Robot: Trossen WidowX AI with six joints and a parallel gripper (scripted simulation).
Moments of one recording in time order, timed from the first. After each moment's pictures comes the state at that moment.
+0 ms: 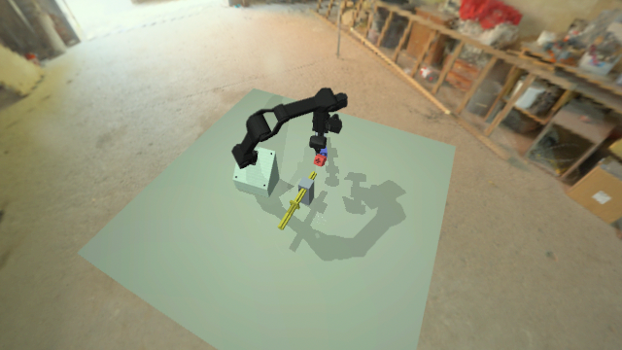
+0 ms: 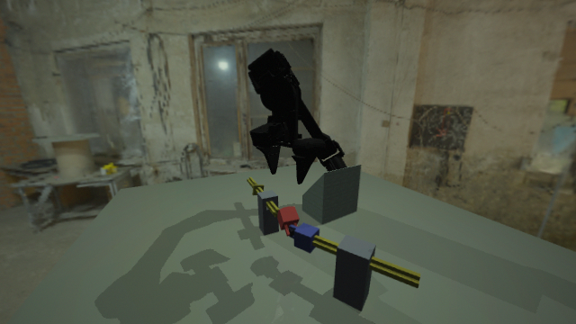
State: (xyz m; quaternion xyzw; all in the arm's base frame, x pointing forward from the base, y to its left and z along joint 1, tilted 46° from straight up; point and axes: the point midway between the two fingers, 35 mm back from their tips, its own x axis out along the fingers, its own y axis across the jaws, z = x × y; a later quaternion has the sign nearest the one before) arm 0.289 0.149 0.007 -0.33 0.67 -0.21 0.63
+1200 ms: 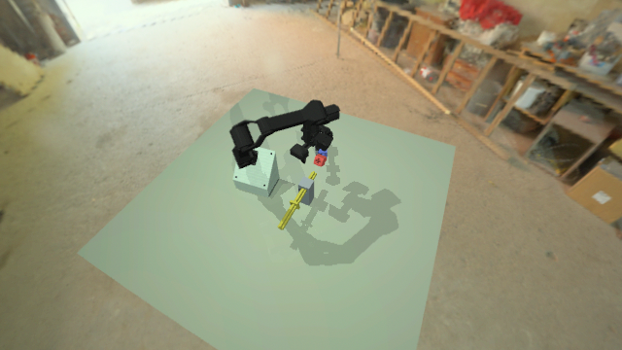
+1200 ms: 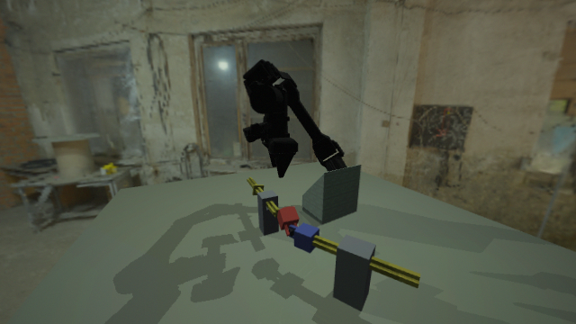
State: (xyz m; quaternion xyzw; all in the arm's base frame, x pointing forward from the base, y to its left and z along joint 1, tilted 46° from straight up) arm 0.274 0.096 0.052 -0.17 0.60 -0.37 0.69
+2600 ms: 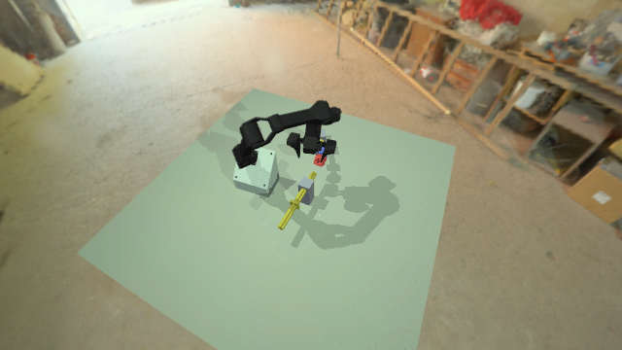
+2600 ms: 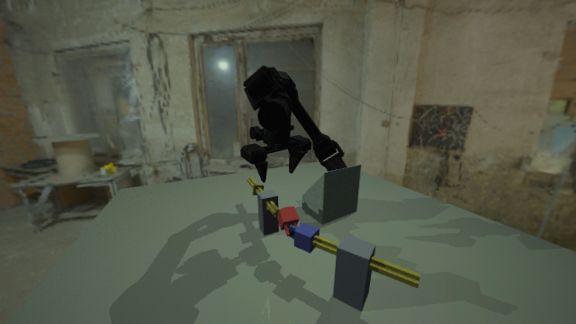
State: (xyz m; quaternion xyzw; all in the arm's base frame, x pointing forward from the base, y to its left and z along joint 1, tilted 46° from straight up) arm 0.273 0.085 0.039 0.17 0.26 -0.67 0.68
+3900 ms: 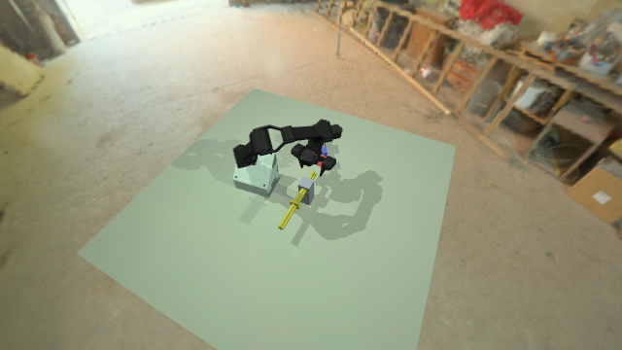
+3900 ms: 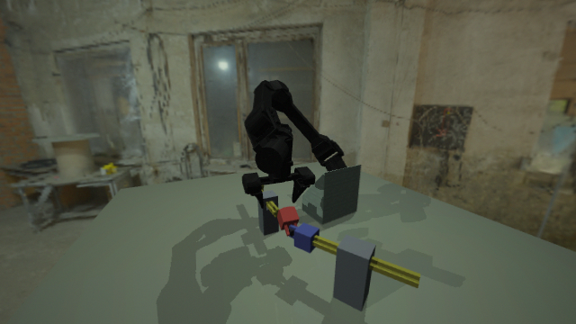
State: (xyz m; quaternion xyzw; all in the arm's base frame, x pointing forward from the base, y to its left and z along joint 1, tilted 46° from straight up) arm 0.277 0.031 -0.022 0.27 0.13 -0.70 0.64
